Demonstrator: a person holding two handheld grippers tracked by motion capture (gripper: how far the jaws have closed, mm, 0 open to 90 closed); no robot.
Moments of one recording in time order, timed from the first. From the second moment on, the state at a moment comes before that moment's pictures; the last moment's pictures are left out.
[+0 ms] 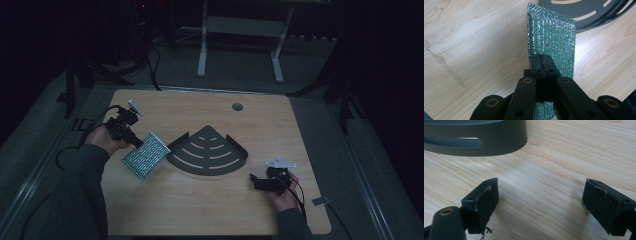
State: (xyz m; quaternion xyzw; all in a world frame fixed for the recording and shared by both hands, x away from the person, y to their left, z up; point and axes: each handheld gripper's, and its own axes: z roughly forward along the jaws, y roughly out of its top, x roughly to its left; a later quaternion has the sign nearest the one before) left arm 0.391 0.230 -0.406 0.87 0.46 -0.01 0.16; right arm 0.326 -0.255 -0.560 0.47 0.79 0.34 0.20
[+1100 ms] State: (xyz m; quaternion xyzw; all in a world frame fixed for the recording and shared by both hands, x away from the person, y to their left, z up) left arm 0.422 0.183 -0.383 0.89 0.43 0.01 0.14; right arm 0.326 -0.255 -0.560 0.47 0.79 0.34 0.20
